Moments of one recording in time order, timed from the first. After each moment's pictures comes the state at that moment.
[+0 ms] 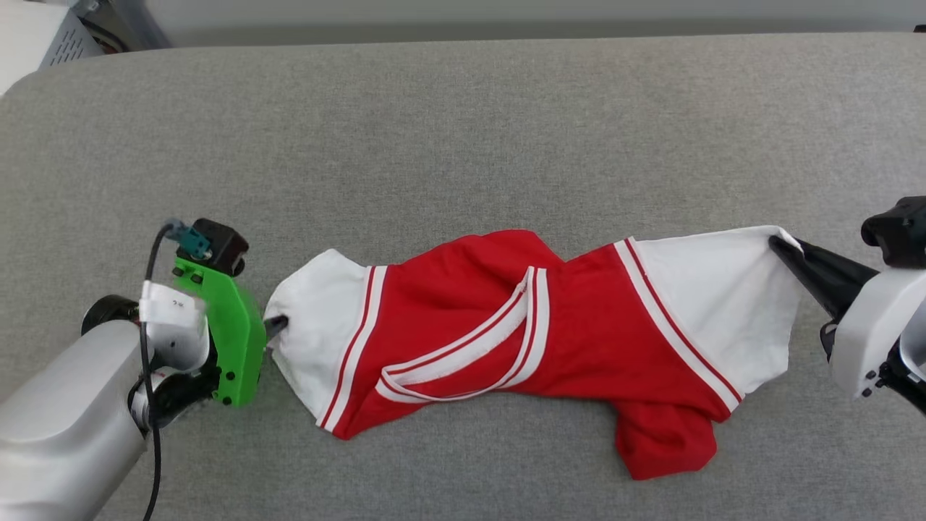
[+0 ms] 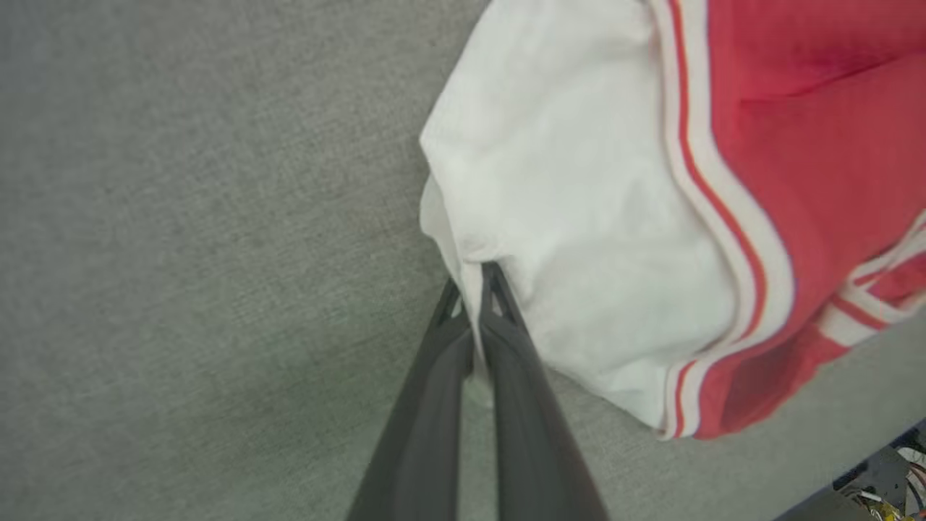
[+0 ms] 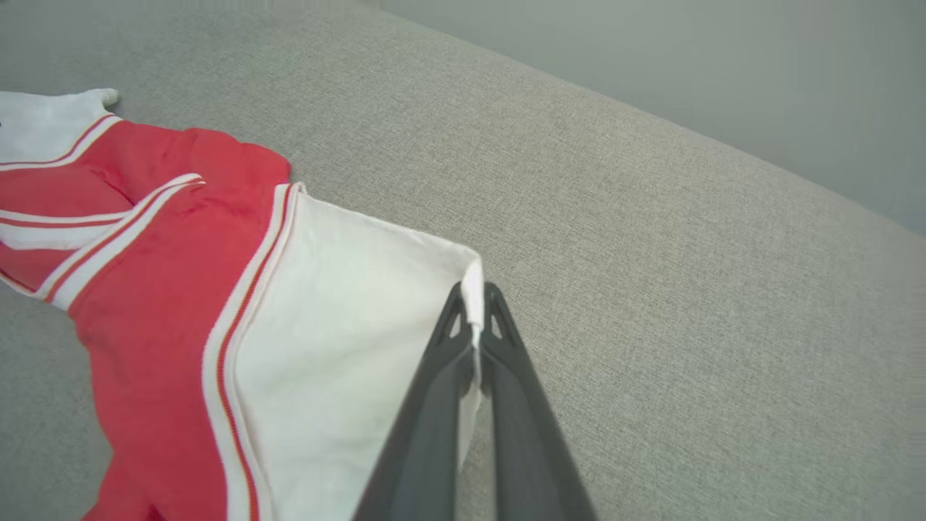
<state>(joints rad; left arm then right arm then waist) -0.69 0.72 -0.90 0.36 -1.04 -0.13 0.49 -0.39 -0.76 0.49 0.00 0.72 0.13 0.24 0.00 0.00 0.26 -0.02</state>
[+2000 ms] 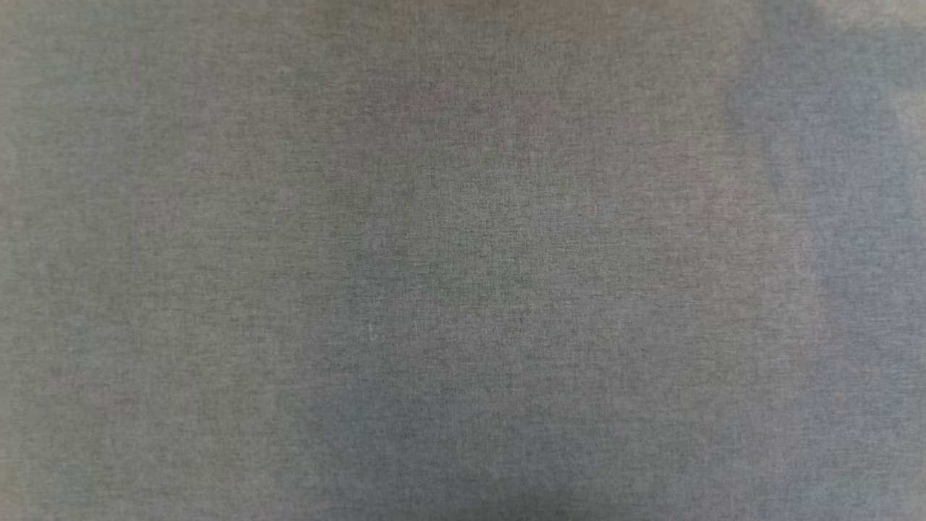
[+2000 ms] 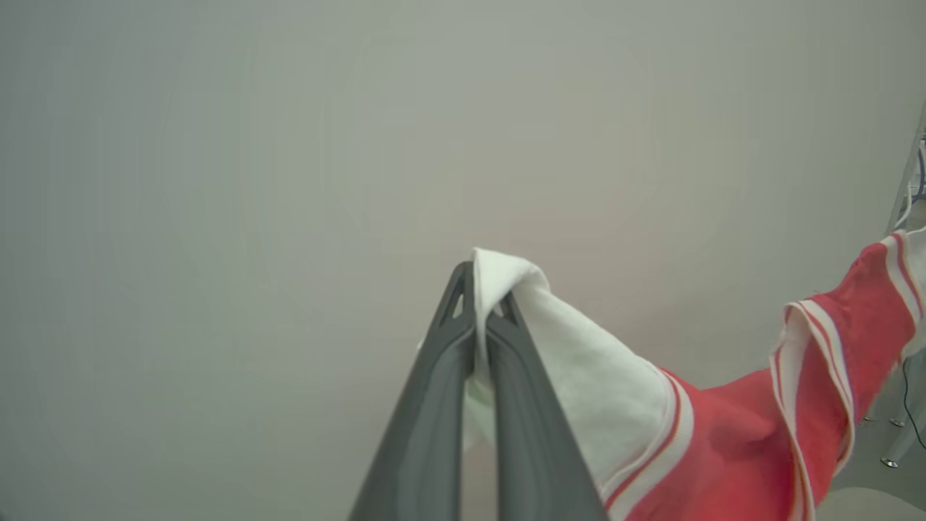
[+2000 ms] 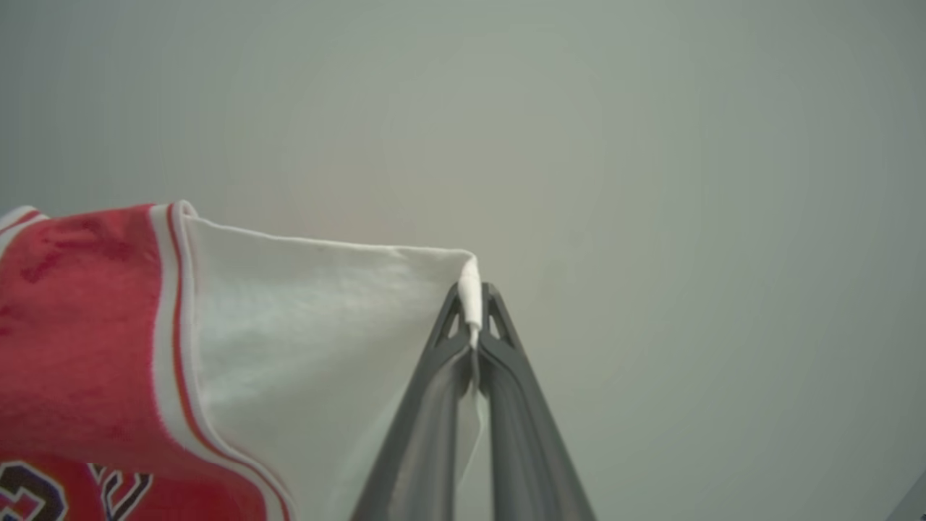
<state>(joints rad) -1.87 0.44 -0.59 0.62 -0.87 -0.10 0.14 -1.79 -0.70 0.60 0.60 0.51 0.13 -0.08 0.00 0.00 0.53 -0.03</state>
